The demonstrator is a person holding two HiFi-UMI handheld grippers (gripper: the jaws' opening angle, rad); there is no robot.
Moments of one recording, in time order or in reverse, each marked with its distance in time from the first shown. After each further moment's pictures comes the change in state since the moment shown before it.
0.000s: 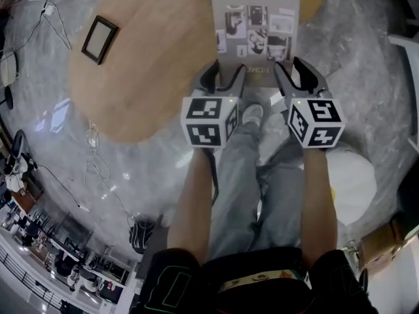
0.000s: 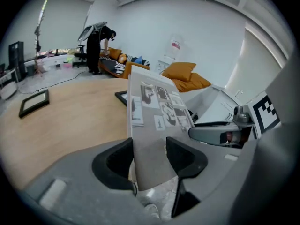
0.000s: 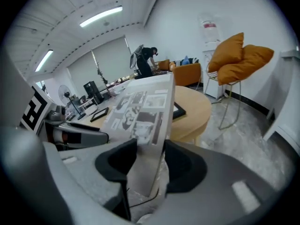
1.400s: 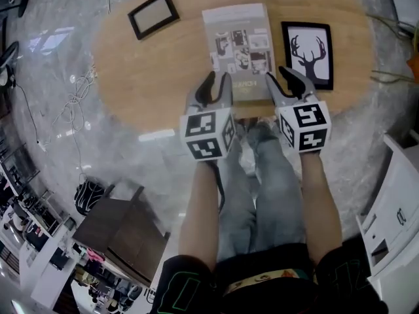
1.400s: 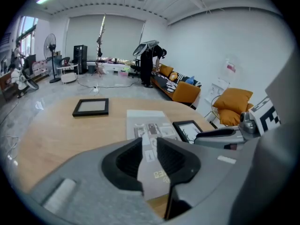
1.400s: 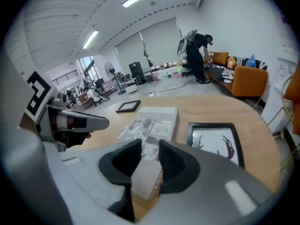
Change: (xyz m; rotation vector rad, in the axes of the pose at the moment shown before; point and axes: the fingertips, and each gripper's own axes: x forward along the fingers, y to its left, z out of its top) left arm -0.054 0.194 0.060 -0.416 -0.173 0.507; right arm 0.168 0.144 0.112 -0.467 0.183 0.444
